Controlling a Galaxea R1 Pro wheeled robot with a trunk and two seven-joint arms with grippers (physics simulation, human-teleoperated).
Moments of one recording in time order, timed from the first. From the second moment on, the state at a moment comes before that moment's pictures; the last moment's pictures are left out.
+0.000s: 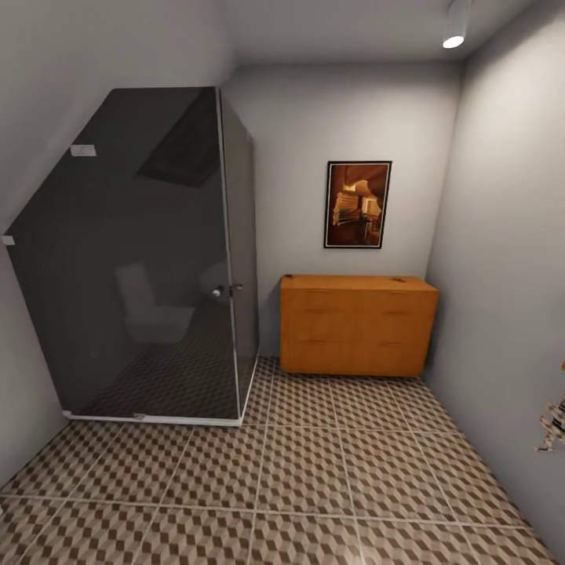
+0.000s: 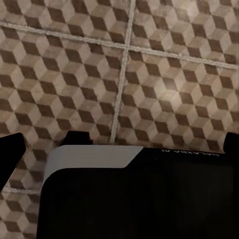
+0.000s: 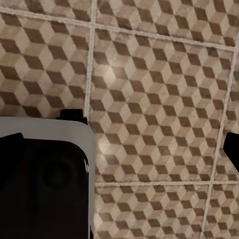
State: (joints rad) left arm -0.17 -0.06 -0.07 -0.01 0.19 -0.11 0.01; right arm -0.14 -0.03 0.10 0.03 0.00 -0.10 -0.17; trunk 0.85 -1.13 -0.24
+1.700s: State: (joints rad) left arm -0.17 -0.06 -0.07 -0.01 0.19 -0.10 0.02; right arm -0.14 -0.03 0.10 0.03 0.00 -0.10 -0.17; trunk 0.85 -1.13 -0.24
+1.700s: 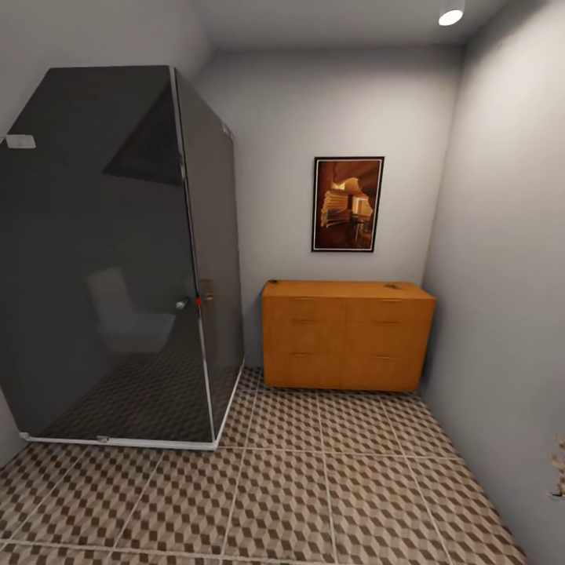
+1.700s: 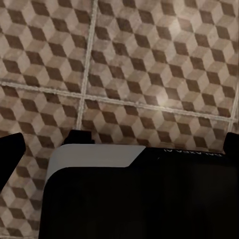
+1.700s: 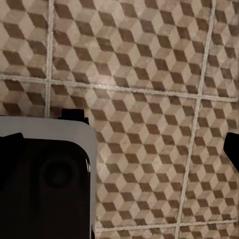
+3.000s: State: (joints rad) left arm -0.17 -0.06 -0.07 -0.01 0.19 -0.10 0.02; right arm -0.14 -0.03 0.10 0.03 0.00 -0.10 -0.17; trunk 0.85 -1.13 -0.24
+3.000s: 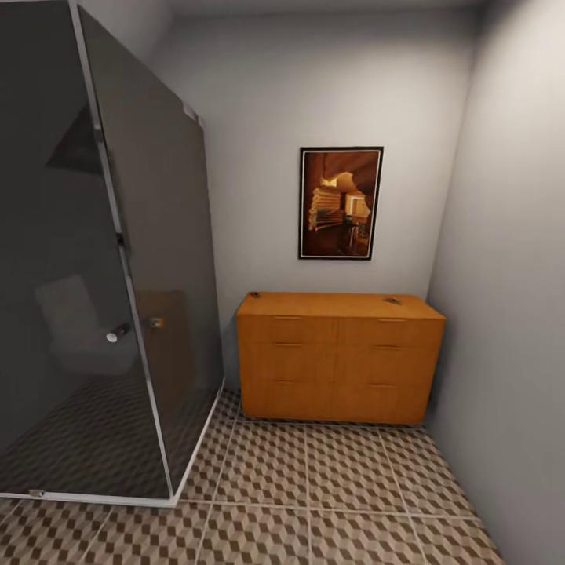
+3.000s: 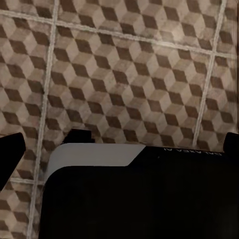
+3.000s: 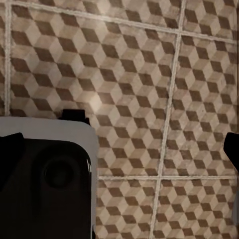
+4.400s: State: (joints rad) left arm -0.17 -0.06 -0.07 -0.01 0.19 -0.10 0.01; right arm -0.14 -0.03 0.10 0.03 0.00 -0.10 -0.17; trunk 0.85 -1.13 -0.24
